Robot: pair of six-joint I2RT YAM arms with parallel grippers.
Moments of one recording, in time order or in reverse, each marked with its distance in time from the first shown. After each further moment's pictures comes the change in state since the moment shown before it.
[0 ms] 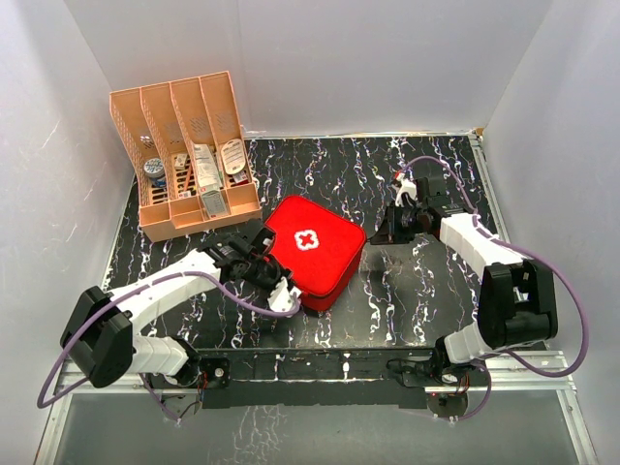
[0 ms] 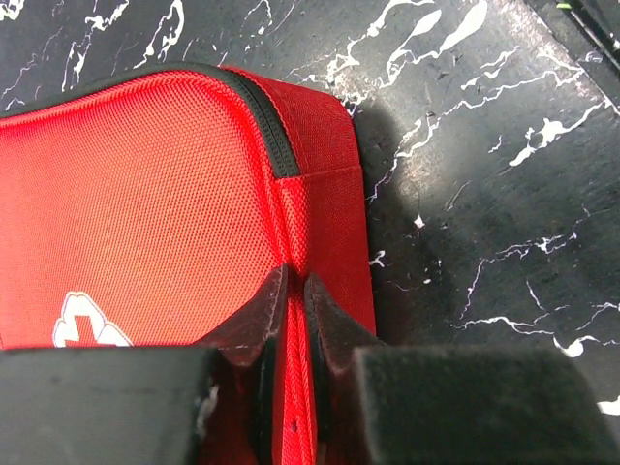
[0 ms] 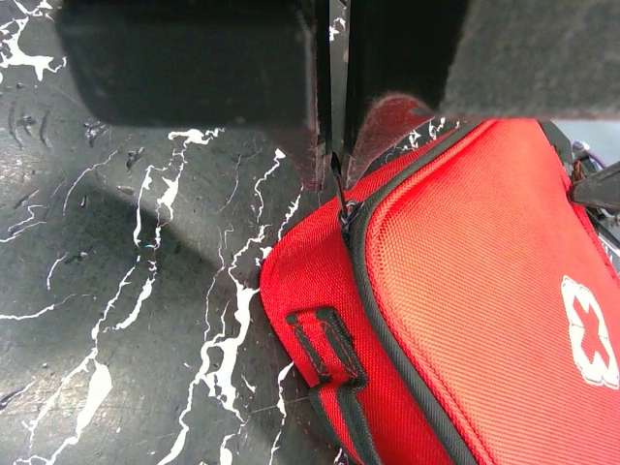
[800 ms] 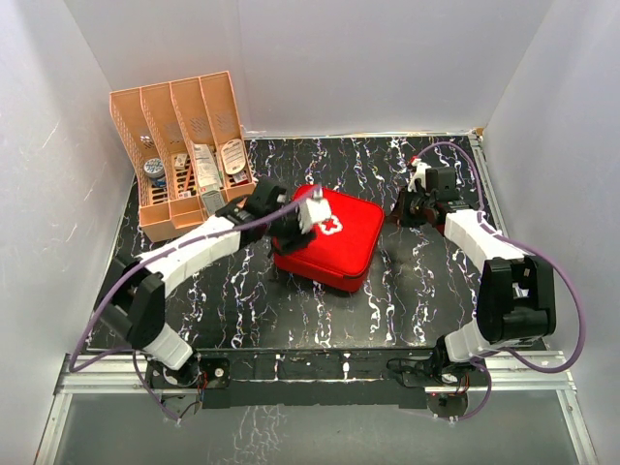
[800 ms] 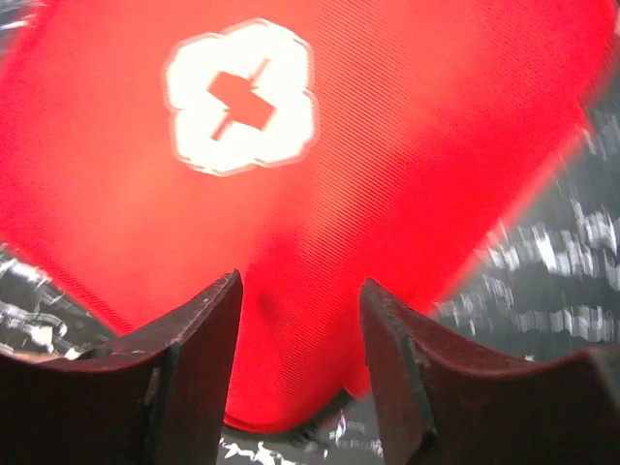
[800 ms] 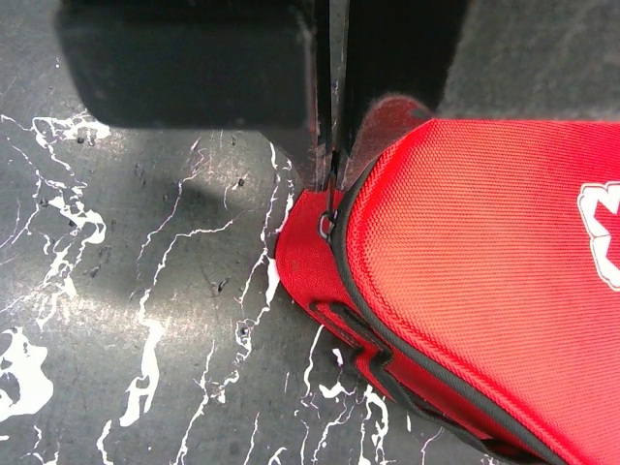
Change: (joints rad) left arm 0.078 0.218 0.225 0.213 -0.184 -0.797; right arm -0.045 0.034 0.035 0.161 0.200 -0.002
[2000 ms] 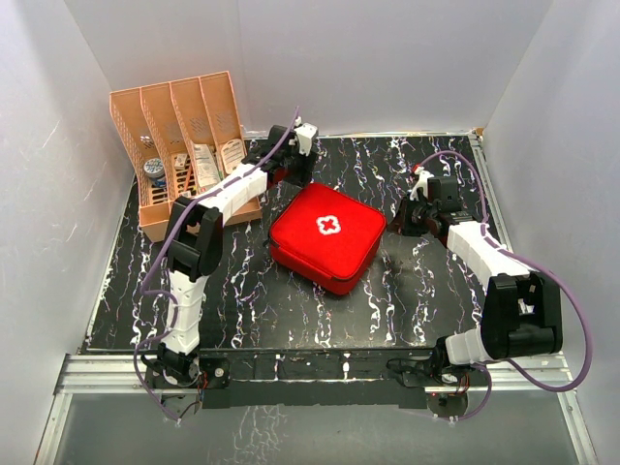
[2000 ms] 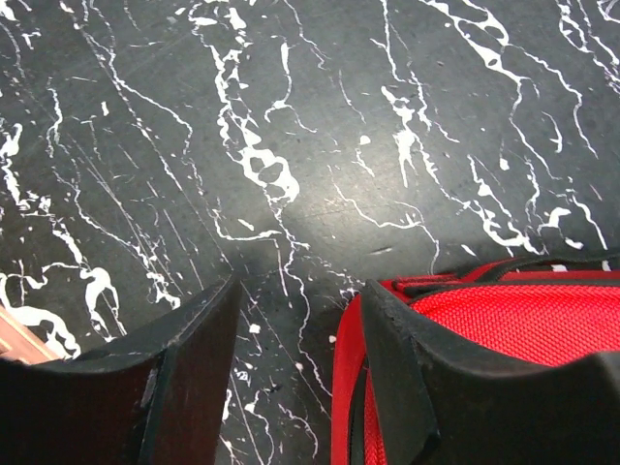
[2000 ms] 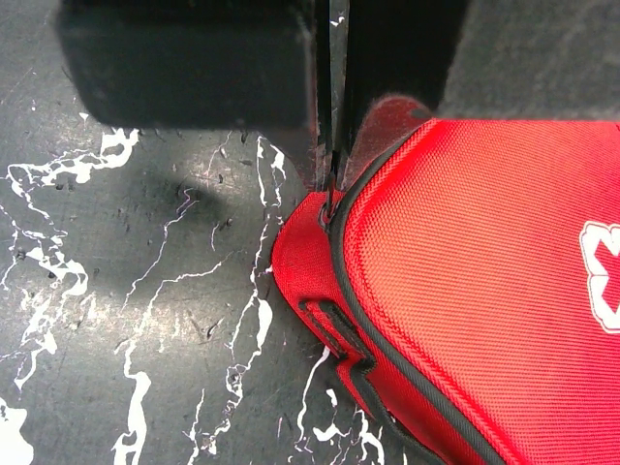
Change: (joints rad) left arm 0.171 0.670 0.748 0.119 -0.350 -0.692; right arm 0.001 -0.105 -0.102 0.008 0.004 0.032
